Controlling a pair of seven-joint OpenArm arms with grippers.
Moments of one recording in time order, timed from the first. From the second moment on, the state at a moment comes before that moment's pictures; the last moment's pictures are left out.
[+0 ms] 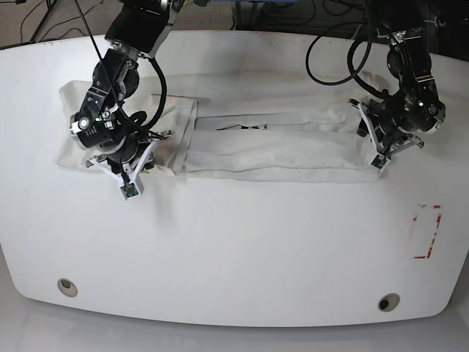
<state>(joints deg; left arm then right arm) 4.0 -11.6 -18.5 100.9 -14.0 -41.8 70.8 4.4 -3.6 23.1 103.1 4.7 40.5 -71.9</state>
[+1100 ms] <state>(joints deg) 3.8 -11.7 -18.5 100.9 -13.9 -41.8 70.7 9.7 -3.3 23.3 97.2 4.6 40.5 -70.6</state>
